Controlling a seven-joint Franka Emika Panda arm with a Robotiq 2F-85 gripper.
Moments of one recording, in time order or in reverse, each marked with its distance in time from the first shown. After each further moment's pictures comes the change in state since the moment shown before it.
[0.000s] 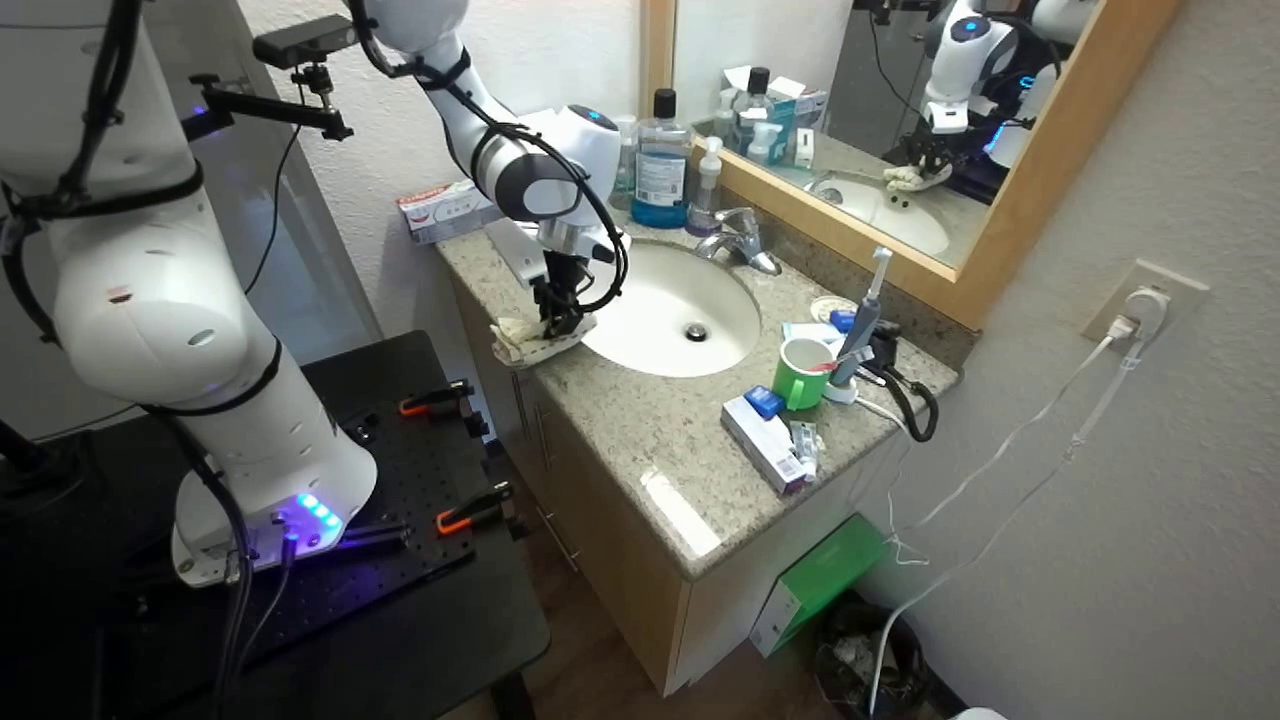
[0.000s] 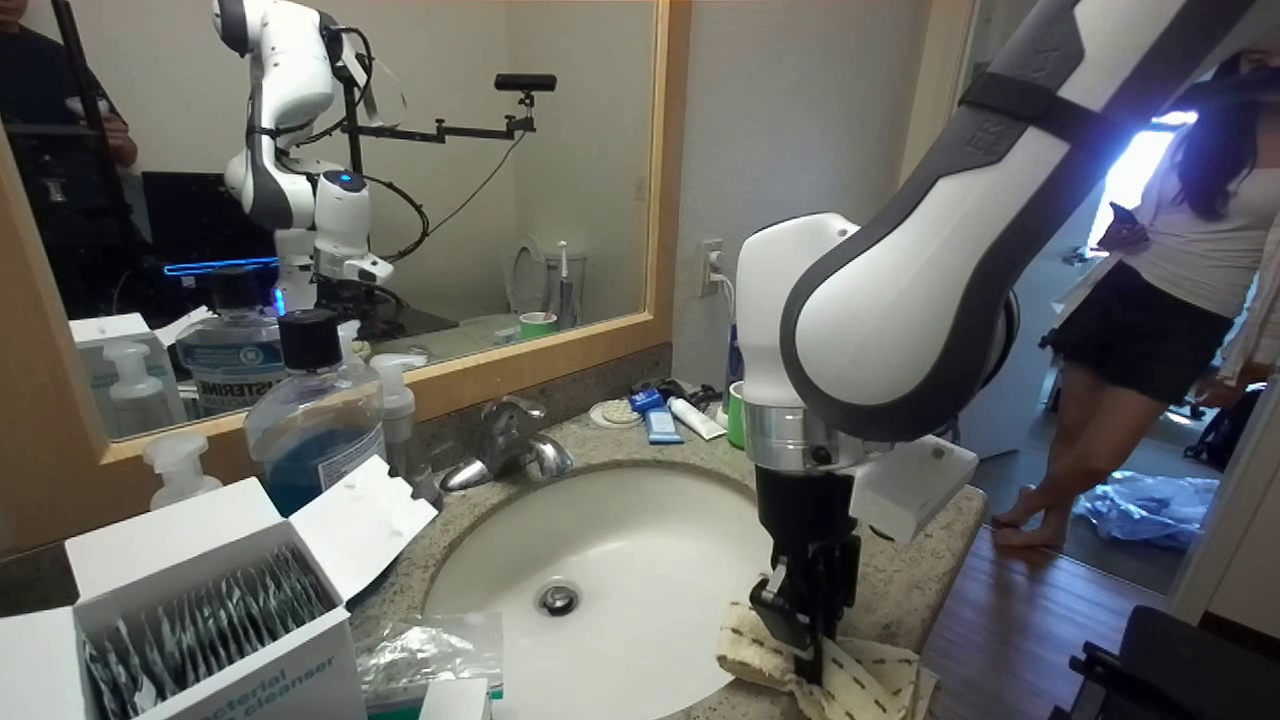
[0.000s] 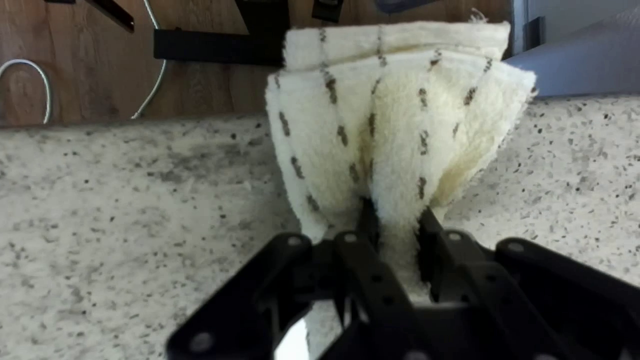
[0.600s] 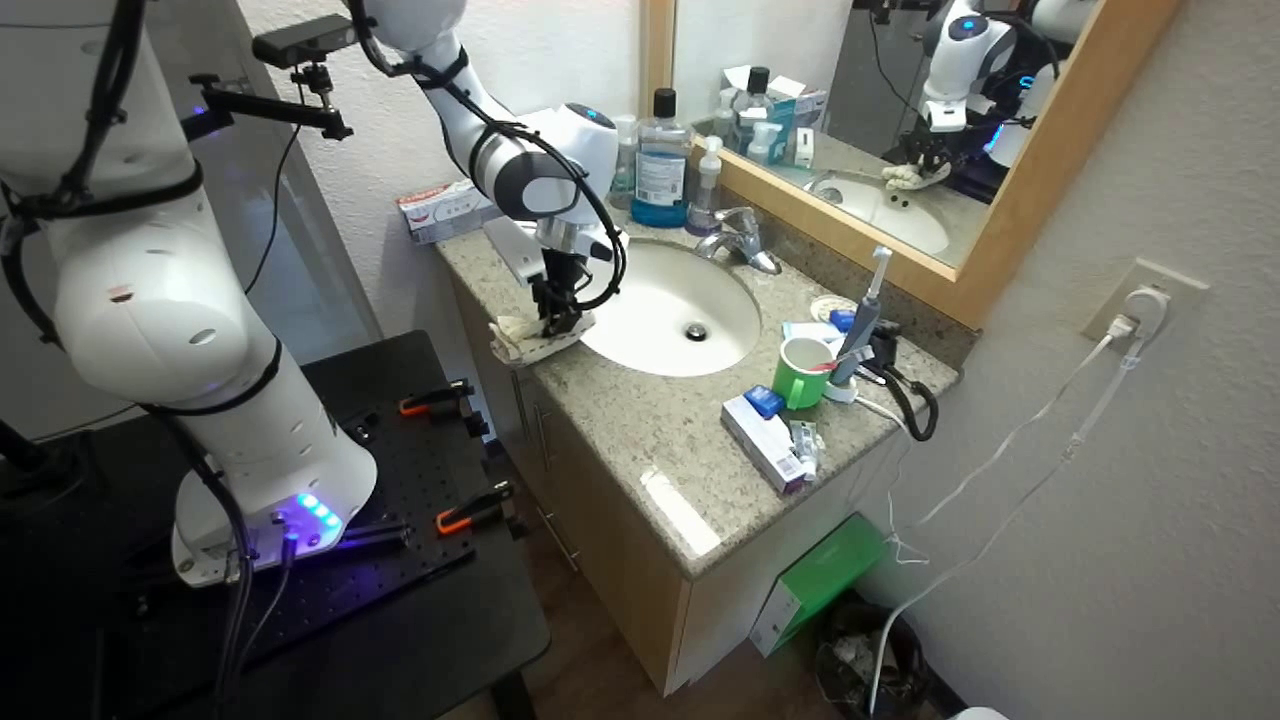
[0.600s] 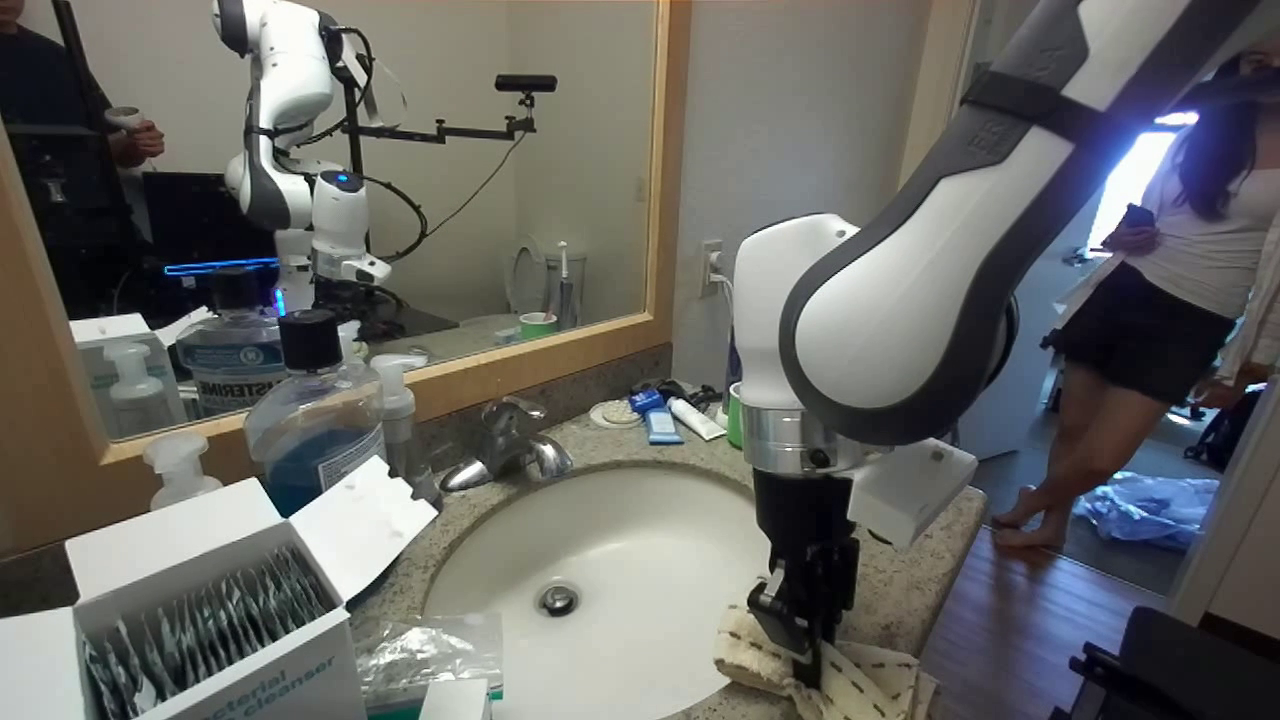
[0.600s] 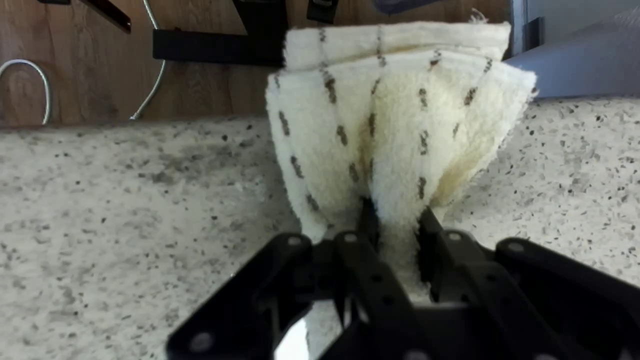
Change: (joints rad) arm 0.006 0.000 0.002 0.001 0.000 0.000 0.009
